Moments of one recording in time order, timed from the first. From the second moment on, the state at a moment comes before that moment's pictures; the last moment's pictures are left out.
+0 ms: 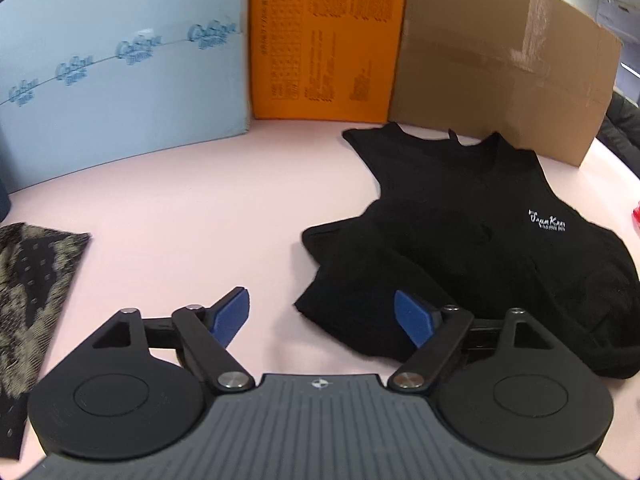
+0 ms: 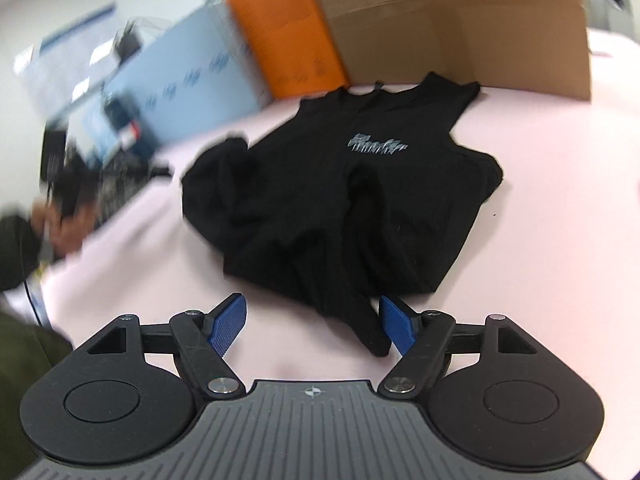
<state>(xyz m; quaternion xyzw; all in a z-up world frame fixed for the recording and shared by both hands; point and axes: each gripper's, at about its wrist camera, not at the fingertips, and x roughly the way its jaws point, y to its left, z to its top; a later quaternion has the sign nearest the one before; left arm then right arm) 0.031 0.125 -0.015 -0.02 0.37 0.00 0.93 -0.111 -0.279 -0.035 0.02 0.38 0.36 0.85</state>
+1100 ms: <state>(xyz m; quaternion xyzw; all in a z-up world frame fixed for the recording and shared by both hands) -0.190 0.181 0.018 -0.06 0.51 -0.08 0.85 -0.266 -0.386 -0.033 0.36 0.48 0.28 0.75</state>
